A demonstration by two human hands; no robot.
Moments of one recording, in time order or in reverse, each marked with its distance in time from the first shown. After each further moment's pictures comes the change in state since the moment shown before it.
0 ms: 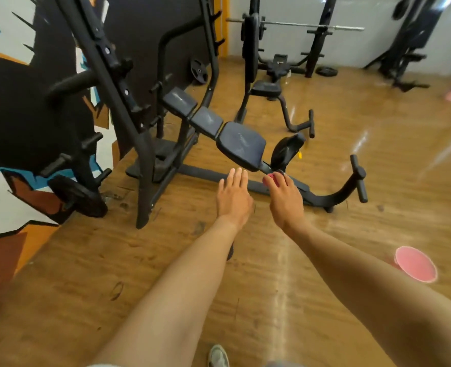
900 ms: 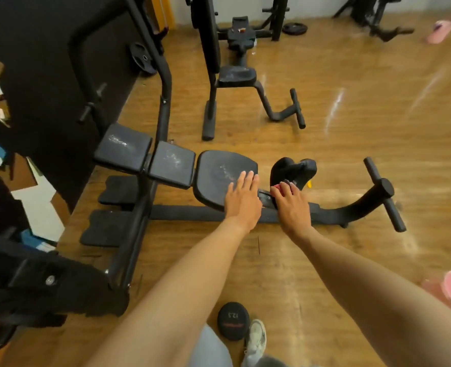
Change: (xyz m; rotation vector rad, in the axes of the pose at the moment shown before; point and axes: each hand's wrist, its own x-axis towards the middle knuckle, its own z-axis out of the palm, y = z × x) left_hand 0.559 -0.049 0.083 0.002 -0.219 0.283; right_hand 0.464 0.176 0.219 -0.109 -0.235 0.297
